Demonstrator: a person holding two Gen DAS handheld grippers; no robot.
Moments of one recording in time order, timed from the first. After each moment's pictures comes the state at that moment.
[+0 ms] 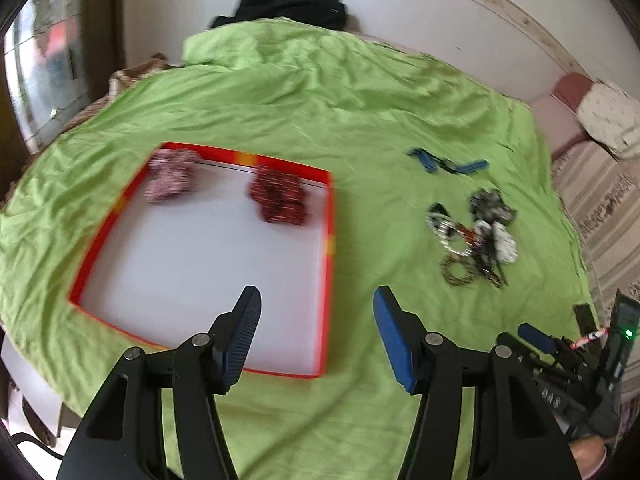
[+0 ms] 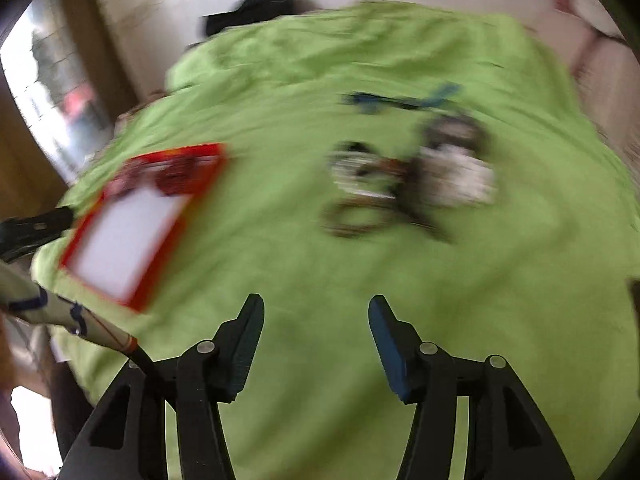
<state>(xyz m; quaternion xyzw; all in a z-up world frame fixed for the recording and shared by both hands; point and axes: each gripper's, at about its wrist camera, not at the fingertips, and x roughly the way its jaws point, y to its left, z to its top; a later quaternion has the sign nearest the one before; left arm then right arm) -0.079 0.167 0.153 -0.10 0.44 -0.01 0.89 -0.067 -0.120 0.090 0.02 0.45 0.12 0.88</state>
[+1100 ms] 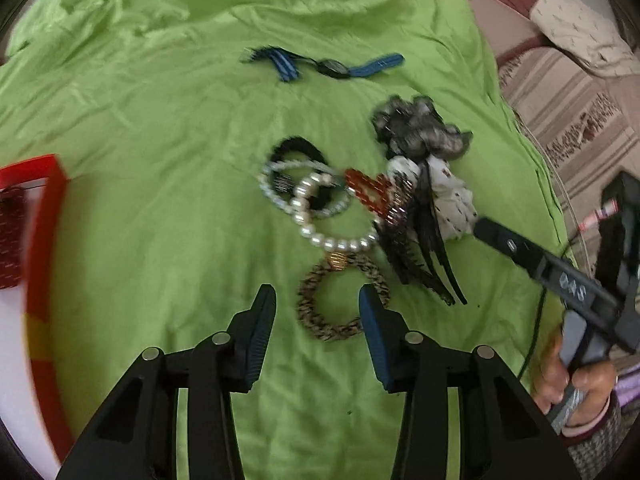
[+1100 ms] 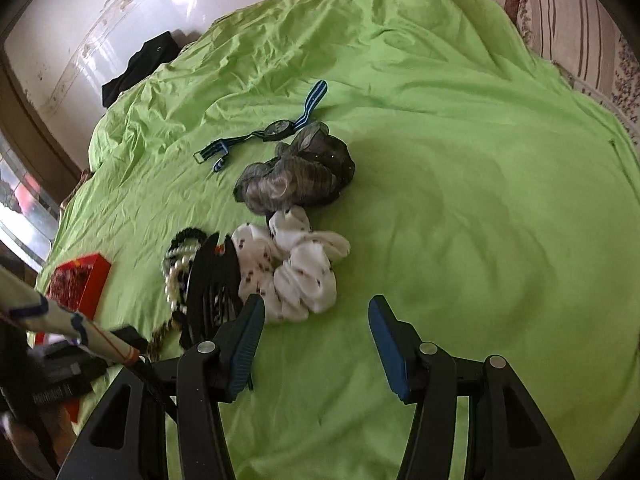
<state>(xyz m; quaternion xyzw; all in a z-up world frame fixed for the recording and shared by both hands) 0.074 -0.002 0.043 -0.07 0.53 -0.19 0.82 0.071 -0.241 0.050 0.13 0.44 0.08 0.88</state>
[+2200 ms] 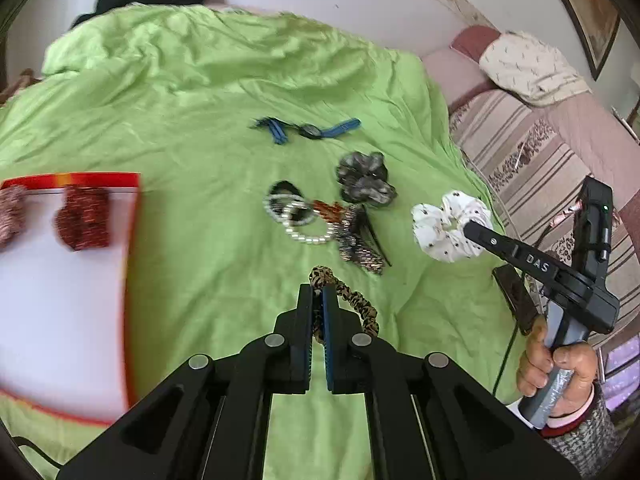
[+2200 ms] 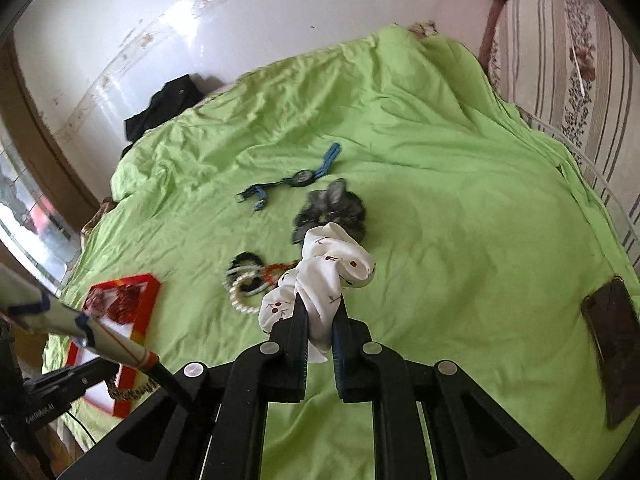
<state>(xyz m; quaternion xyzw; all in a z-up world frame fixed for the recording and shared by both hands) -0.030 0.056 0.148 -0.10 0.45 -0.19 0.87 -0.014 -0.228 0.143 0.14 0.39 0.07 0.91</state>
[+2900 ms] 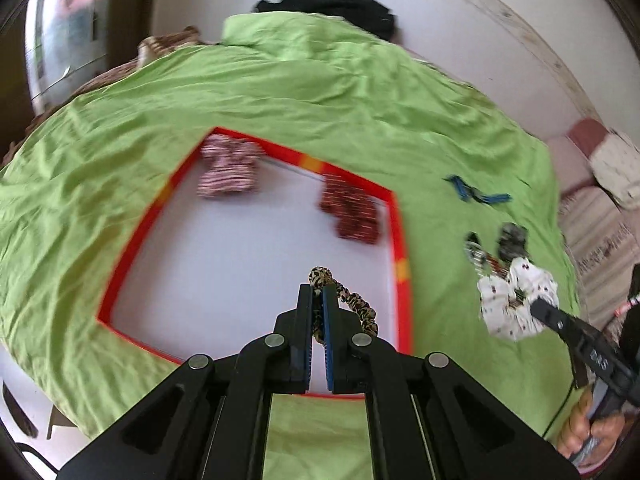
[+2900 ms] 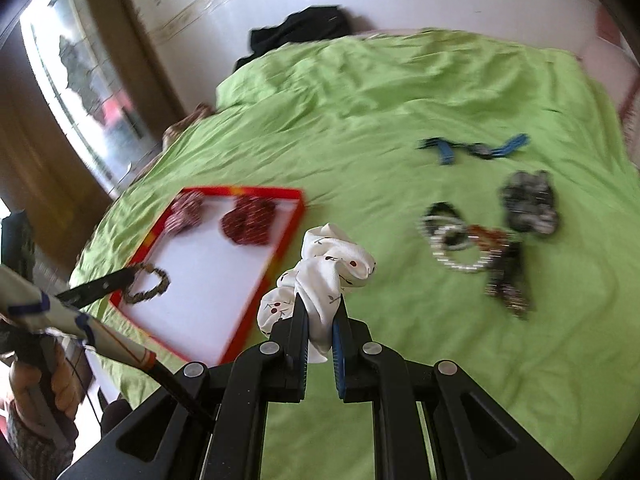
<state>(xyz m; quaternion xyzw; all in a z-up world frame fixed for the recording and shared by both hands) -0.069 0.288 0.131 -0.17 0.43 0.01 0.88 -0.034 -0.015 0.138 0.03 0.43 0.23 0.87</state>
